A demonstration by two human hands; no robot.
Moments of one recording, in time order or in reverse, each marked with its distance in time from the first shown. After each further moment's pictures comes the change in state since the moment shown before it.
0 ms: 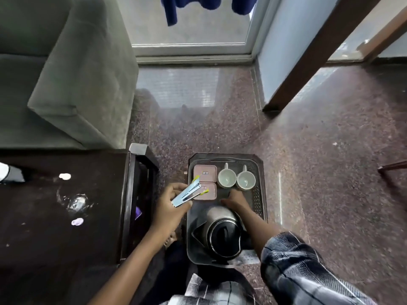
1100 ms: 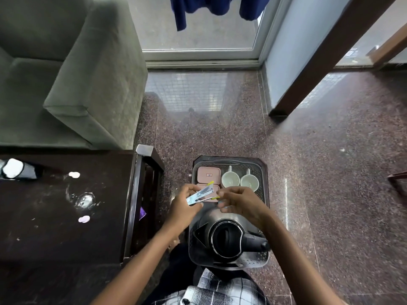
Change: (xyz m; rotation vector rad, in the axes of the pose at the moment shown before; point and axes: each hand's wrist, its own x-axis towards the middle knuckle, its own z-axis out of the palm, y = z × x) left_hand 0.014 -0.017 0.022 0.127 -0.042 -0.009; right_hand -0.097 -0.035 -0.066 0.983 -0.415 -0.206
